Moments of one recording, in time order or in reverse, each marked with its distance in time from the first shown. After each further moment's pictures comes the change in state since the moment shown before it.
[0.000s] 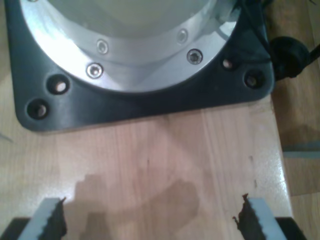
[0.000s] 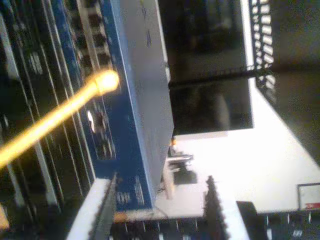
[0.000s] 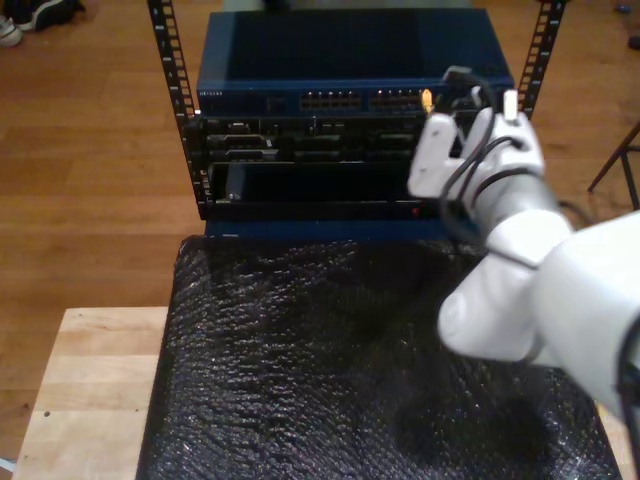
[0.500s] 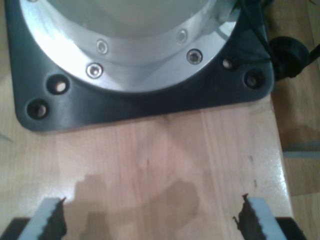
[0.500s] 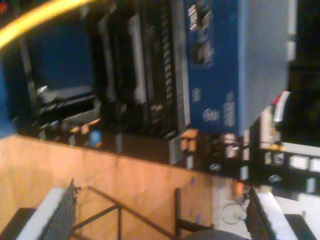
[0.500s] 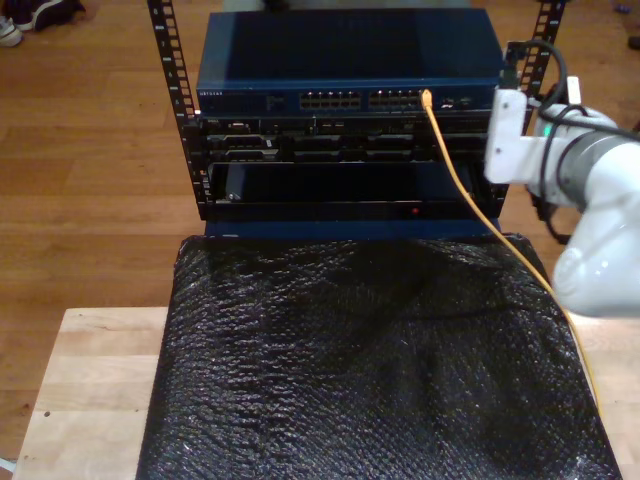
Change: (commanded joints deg) left arm 0.0 0.0 0.0 0.0 0.0 0.0; right arm -14.8 -13.8 1.8 -15.5 34.6 0.0
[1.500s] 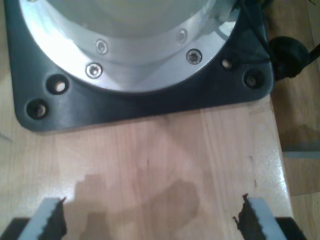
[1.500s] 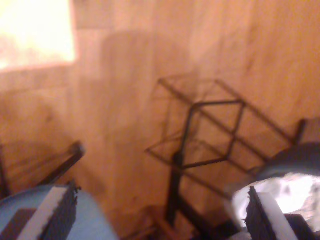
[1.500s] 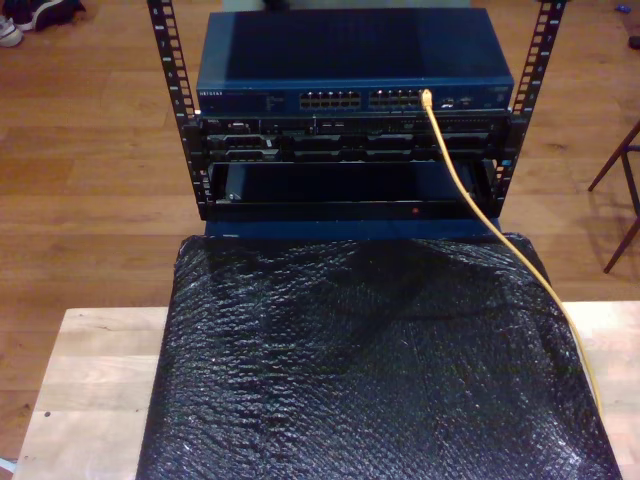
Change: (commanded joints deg) left arm 0.0 0.0 0.0 0.0 0.0 0.0; right arm -29.5 -13.5 -2.1 -0.6 42.3 -26.7
